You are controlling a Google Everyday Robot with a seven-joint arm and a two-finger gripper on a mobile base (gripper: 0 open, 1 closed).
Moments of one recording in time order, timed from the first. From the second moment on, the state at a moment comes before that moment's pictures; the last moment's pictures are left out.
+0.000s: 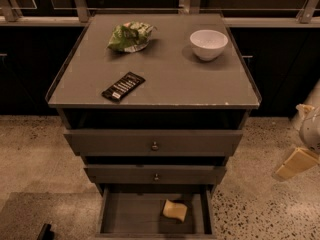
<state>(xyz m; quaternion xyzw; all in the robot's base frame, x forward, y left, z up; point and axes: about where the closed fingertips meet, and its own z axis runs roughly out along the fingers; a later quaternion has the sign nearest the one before) 0.439 -0.324 0.809 -0.47 0.85 -0.07 0.23</state>
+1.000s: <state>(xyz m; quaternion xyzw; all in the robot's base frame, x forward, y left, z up) 0.385 -0.258 0.648 -0.42 0.87 0.12 0.22</state>
